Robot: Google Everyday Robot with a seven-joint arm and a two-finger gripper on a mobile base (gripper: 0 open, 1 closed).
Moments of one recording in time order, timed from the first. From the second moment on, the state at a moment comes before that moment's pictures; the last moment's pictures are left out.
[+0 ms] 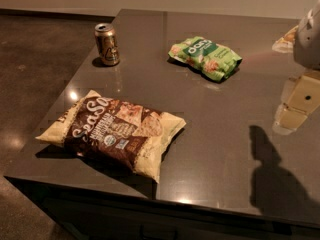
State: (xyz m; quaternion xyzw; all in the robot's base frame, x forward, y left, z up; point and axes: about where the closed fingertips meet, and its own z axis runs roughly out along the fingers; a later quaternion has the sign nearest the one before) arm 0.438 -0.216 0.978 -0.60 0.78 -0.04 0.16
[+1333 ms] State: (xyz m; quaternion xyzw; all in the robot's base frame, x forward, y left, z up) arm 0.528 -0.198 0.973 -0.54 0.81 -0.04 0.23
